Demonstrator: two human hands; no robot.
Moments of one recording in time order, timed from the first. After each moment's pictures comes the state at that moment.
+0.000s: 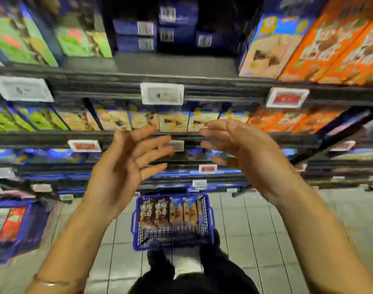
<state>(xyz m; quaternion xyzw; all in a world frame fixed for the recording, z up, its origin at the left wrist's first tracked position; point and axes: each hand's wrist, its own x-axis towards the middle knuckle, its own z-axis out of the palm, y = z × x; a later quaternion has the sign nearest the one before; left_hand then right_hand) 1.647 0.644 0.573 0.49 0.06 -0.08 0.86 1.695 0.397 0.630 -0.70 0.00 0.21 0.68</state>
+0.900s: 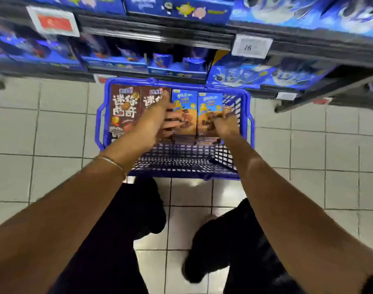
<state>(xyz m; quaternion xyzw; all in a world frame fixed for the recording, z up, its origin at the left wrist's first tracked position) 1.632 0.580 -0.074 0.59 0.39 -0.28 0.65 1.667 0.383 -0.132 -0.80 0.26 0.25 0.48</state>
